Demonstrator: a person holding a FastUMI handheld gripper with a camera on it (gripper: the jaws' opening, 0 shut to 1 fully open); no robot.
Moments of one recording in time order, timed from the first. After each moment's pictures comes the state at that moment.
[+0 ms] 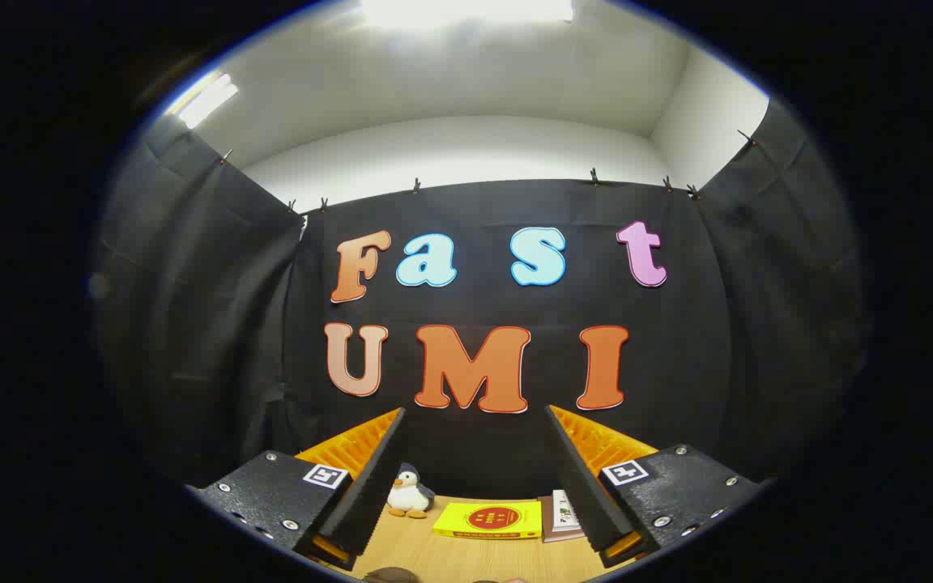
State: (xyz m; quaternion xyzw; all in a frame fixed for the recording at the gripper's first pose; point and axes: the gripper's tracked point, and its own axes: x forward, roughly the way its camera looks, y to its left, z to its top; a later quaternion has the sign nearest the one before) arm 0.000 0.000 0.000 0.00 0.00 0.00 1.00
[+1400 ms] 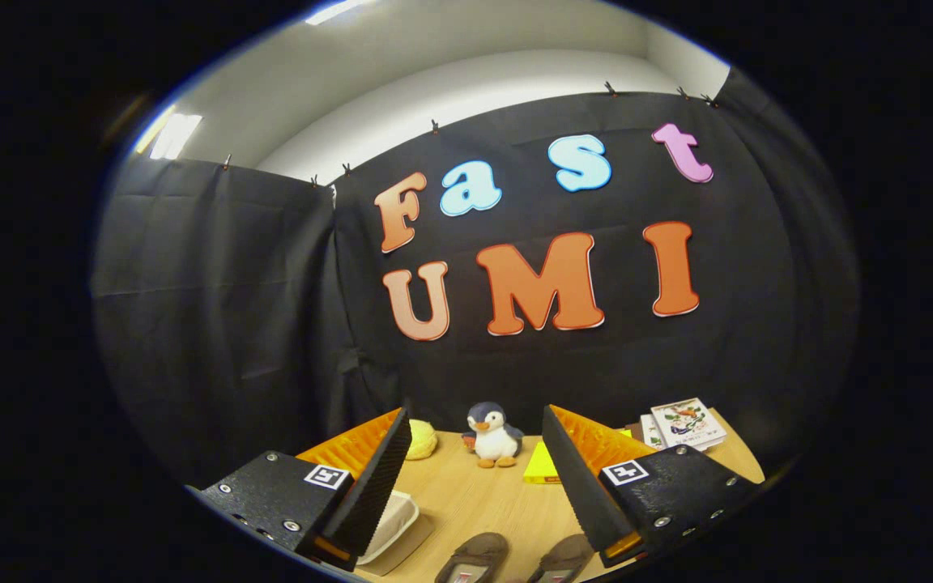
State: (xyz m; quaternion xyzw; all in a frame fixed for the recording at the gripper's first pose) arm -0.013 0.082 -0.102 0.11 0.16 0.12 0.97
